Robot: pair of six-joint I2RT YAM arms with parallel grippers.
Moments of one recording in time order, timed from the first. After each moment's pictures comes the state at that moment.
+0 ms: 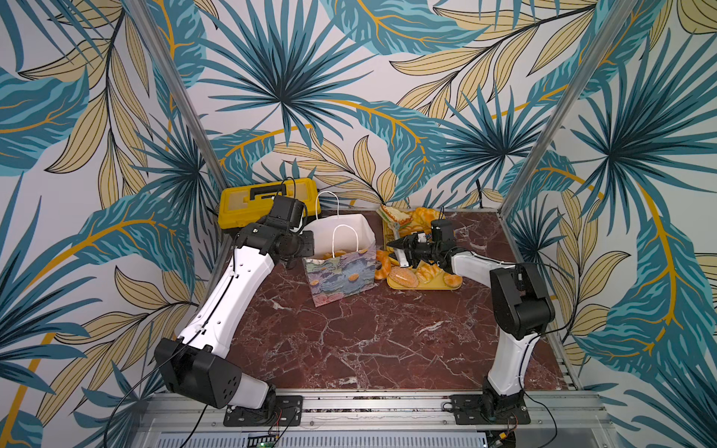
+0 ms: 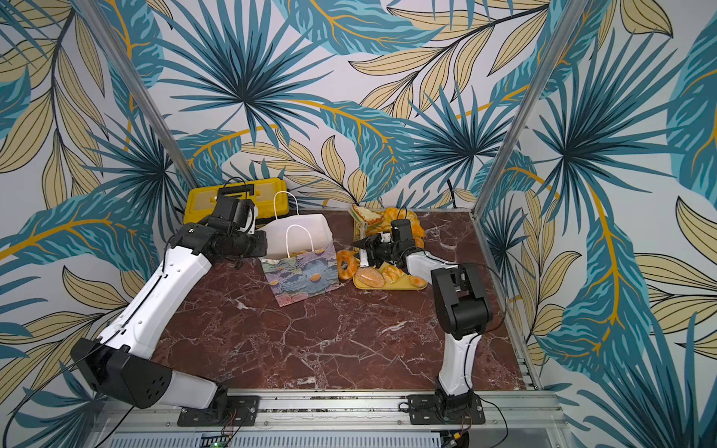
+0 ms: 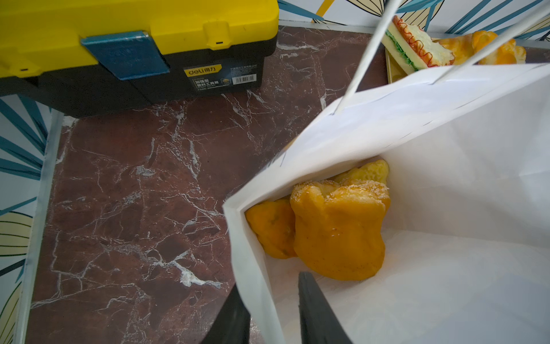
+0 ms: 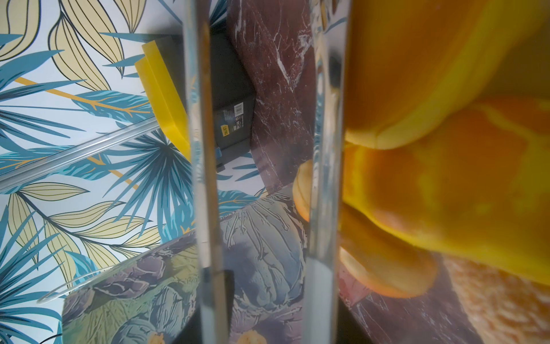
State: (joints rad) left arm -0.27 1.46 1.56 -1.02 -0.07 -0.31; right arm 0.22 1.95 1.23 0.16 -0.82 1.38
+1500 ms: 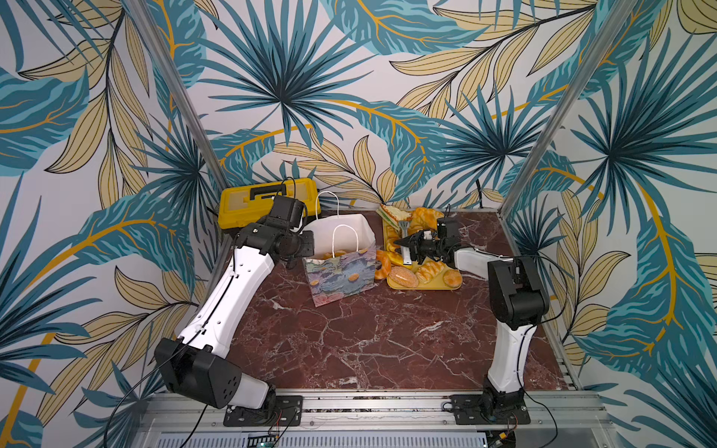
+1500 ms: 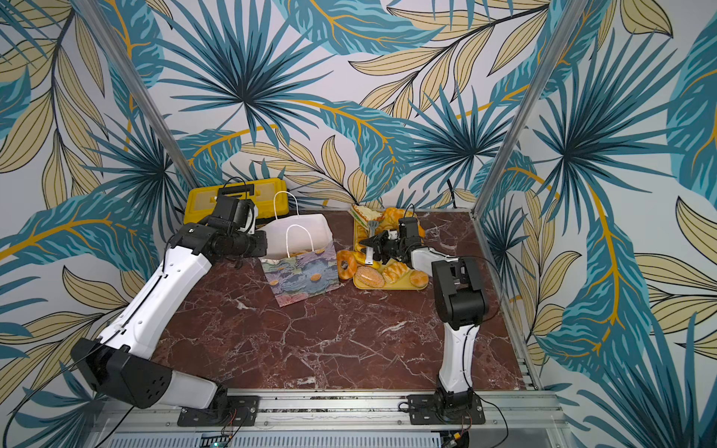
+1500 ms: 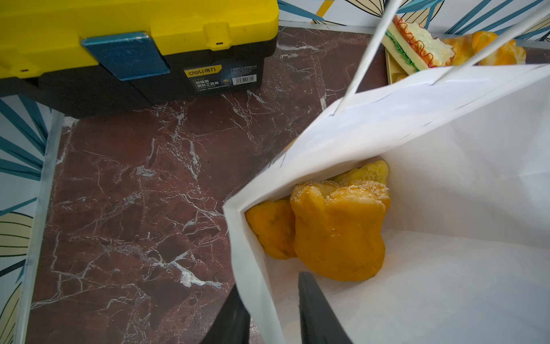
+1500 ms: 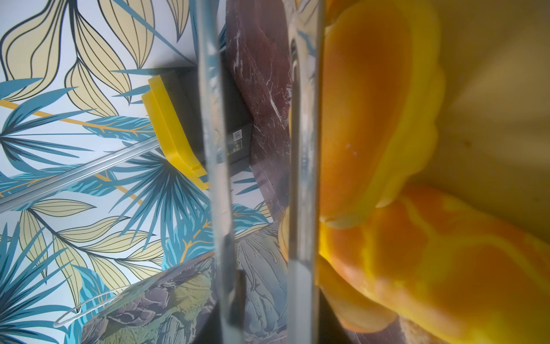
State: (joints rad) left arm -0.27 1.46 1.56 -1.01 -0.07 -0.31; right arm 0.15 2.05 1.30 0.14 -0.85 1.34
